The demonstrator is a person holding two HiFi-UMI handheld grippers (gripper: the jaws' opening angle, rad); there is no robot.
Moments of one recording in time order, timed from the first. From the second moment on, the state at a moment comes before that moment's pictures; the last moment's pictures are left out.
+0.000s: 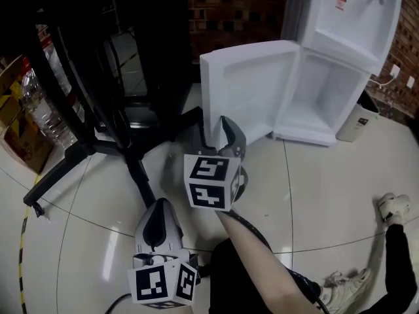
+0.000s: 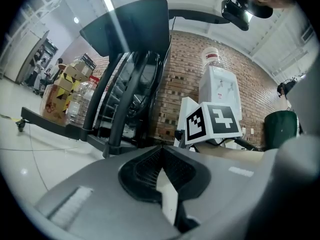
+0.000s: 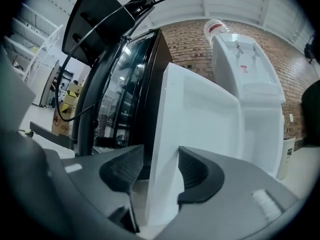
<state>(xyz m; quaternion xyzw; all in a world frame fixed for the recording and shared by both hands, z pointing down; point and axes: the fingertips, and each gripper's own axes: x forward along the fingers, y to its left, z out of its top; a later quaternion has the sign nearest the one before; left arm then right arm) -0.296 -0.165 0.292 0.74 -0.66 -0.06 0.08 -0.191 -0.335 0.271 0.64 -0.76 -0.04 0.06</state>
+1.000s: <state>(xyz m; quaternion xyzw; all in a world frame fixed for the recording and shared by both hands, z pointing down) -0.277 -0.155 0.280 0.75 -0.65 -0.08 0.09 -0.162 -0.311 0.276 0.65 -0.75 -0.03 0.08</state>
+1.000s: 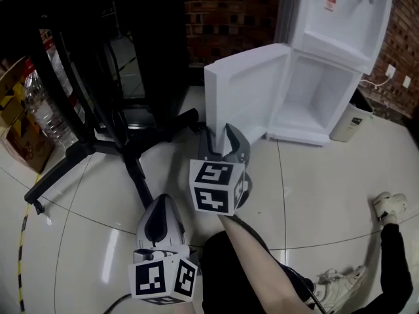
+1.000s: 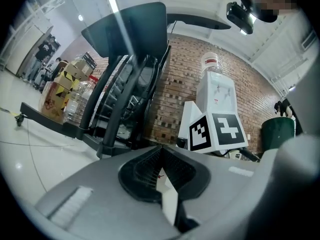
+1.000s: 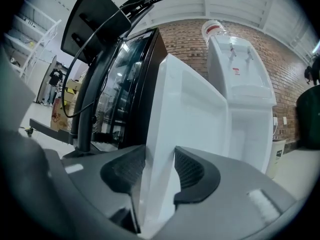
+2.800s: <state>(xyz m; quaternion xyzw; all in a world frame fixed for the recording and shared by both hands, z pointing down) -0.040 -0.137 0.201 0.86 -0.50 -0.09 0.03 0.104 -0.188 0.275 0.77 -0.63 -0.03 0.10</state>
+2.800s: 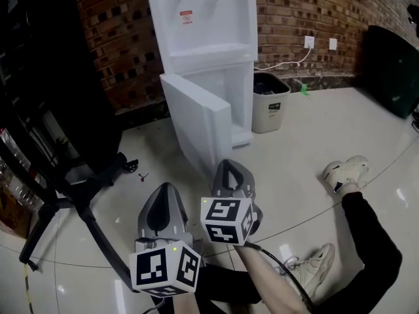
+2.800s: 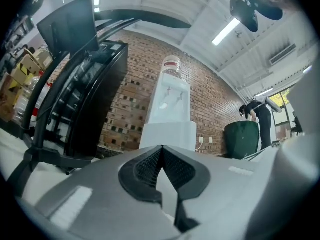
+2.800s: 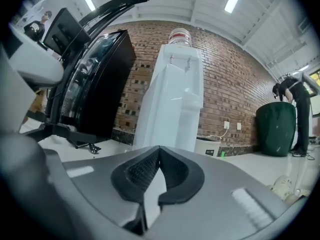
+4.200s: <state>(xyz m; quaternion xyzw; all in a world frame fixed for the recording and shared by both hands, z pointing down) 0.099 -0.290 0.294 0.88 -0.47 -0.04 0.06 0.280 -0.274 0.283 0.82 -0.57 -0.05 0.05</state>
